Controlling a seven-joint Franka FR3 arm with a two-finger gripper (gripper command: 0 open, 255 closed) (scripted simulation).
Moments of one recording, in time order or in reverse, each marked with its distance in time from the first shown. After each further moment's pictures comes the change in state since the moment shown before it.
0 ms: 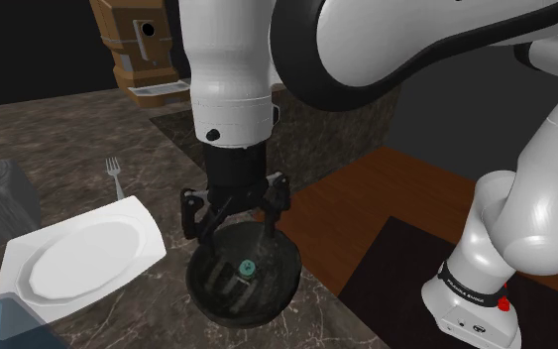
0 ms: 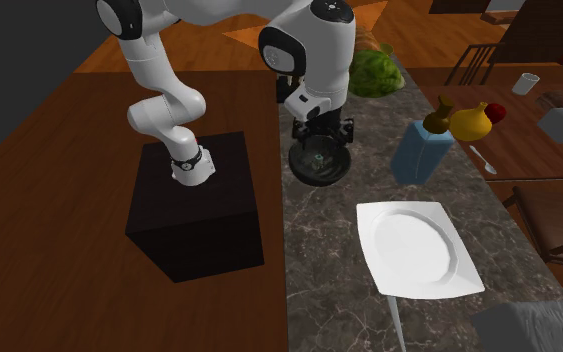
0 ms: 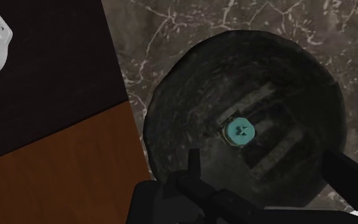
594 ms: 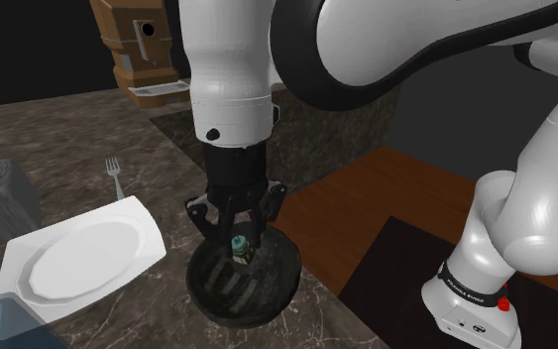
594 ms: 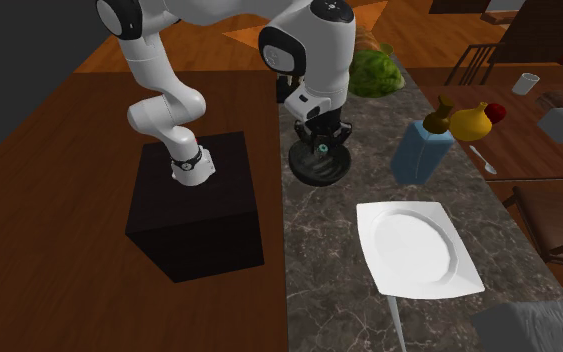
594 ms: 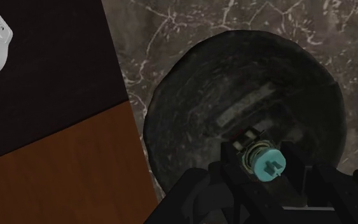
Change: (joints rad) arm 0.000 0.000 0.000 0.001 0.000 -0.001 0.000
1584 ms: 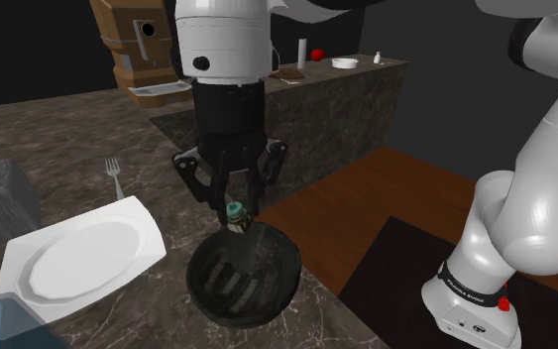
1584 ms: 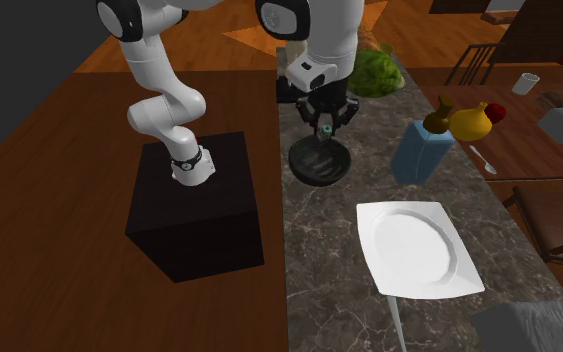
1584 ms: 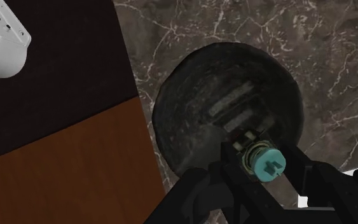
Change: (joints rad) arm -0.001 0.021 -0.001 0.189 -0.015 -0.169 0.027
